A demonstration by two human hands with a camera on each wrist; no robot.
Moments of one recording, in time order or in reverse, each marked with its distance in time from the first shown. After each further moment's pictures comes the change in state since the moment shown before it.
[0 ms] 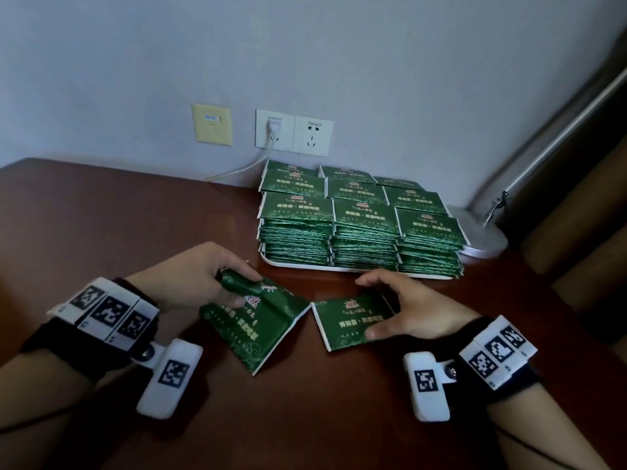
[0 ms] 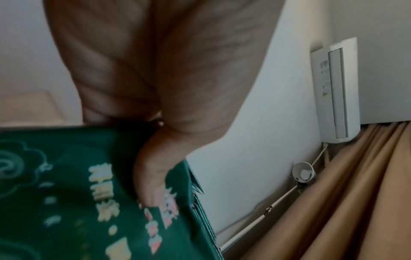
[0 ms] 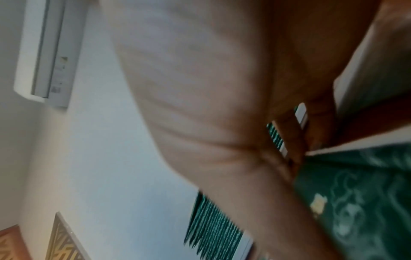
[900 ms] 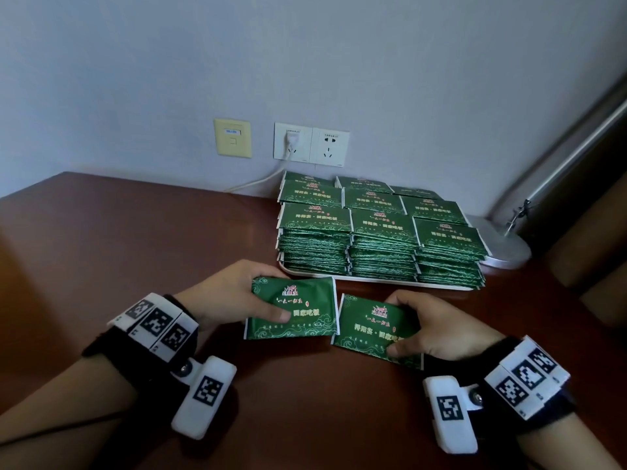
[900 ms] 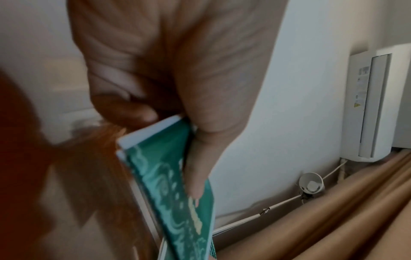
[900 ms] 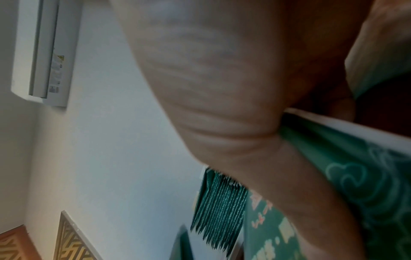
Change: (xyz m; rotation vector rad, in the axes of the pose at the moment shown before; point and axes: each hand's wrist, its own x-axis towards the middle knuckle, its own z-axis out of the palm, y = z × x) left_hand 0.003 0.005 0.022 -0.206 0.011 0.060; right_hand -0.010 -0.006 0.009 0.059 0.012 0.043
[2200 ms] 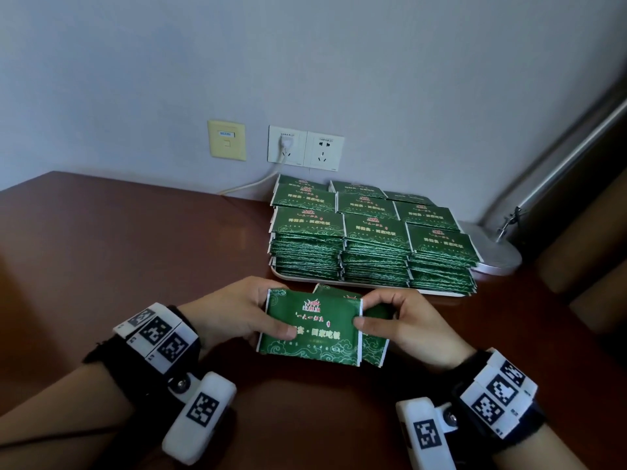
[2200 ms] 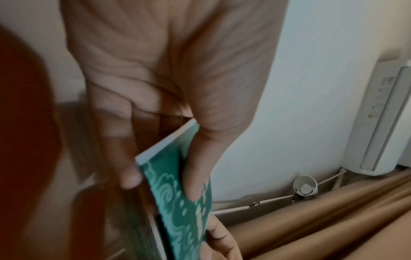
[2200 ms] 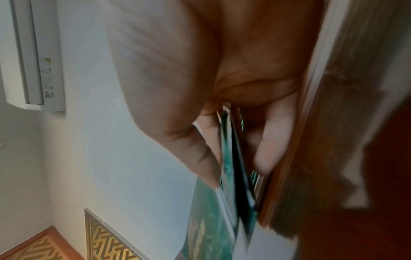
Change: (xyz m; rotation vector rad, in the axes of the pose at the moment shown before) left_hand 0.003 -0.003 0.022 -0.252 -0.154 -0.034; right_hand 0.007 -0.022 0.025 0.363 0.189 -0.224
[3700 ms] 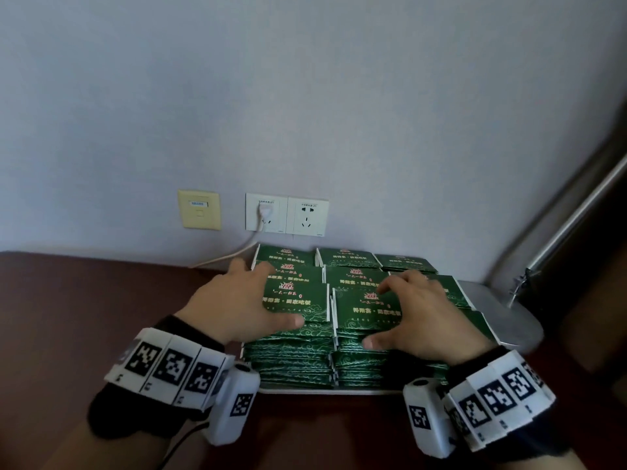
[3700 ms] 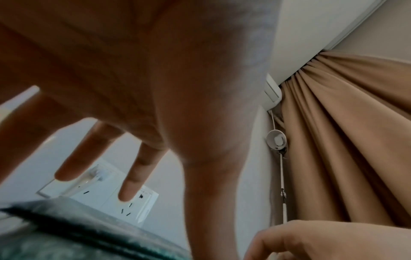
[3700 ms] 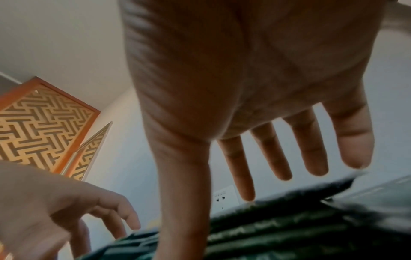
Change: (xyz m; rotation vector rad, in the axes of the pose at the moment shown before) left_hand 0.096 0.108 -0.058 1.069 0.414 -0.207; right_hand 0.109 -0.068 -0.070 -0.996 0.148 0.249
